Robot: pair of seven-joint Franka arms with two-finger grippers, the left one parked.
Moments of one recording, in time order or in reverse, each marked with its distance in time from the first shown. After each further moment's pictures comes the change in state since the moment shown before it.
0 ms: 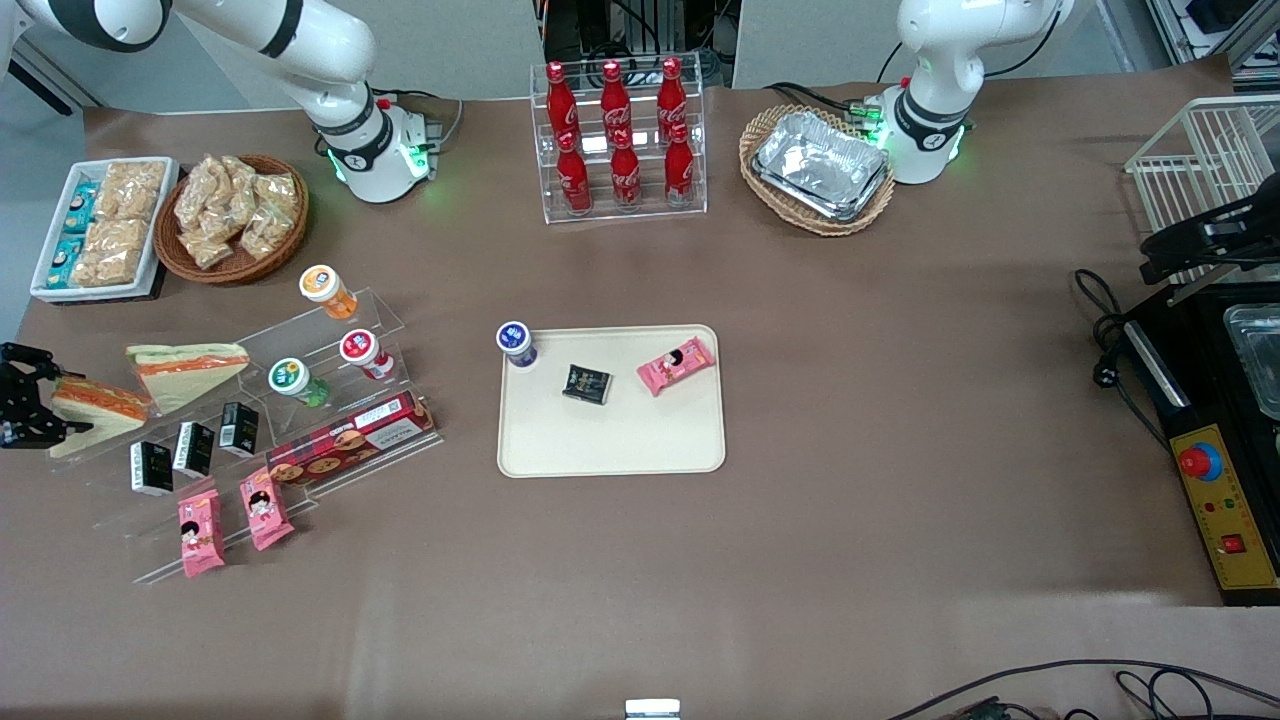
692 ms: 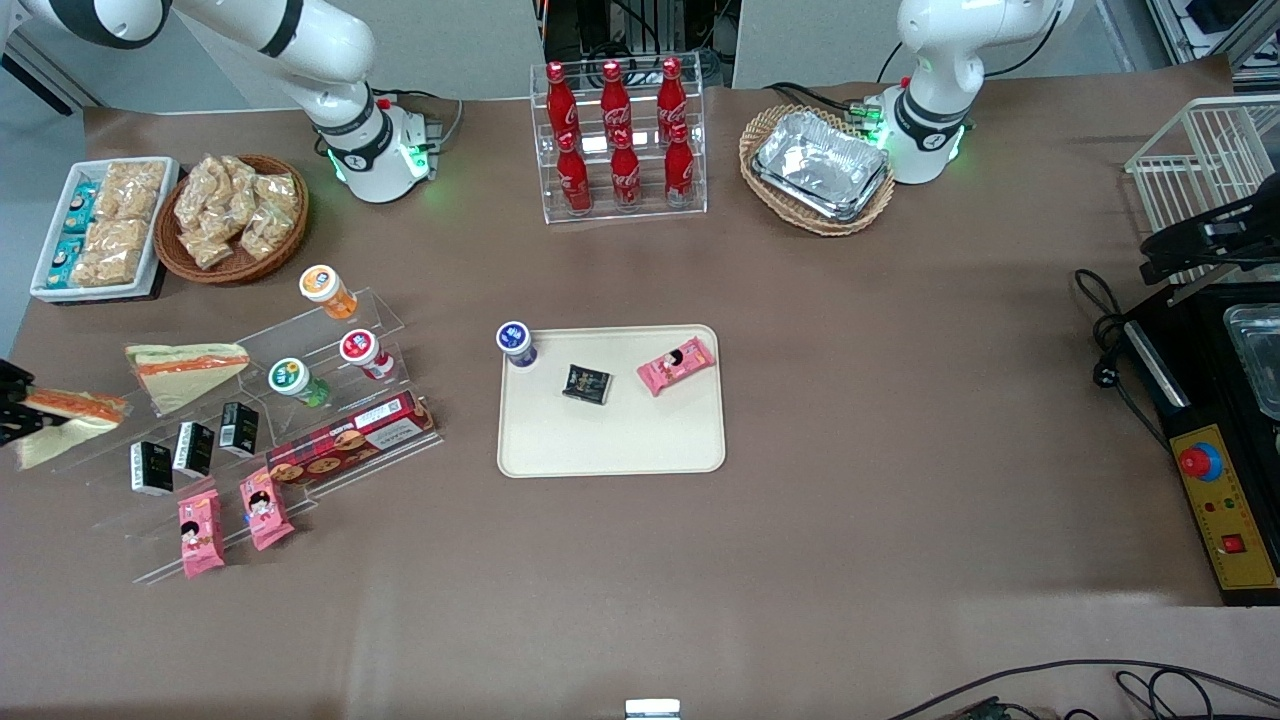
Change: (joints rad) arm 0.000 -0.015 0.002 0.061 0.003 -0.002 -0.134
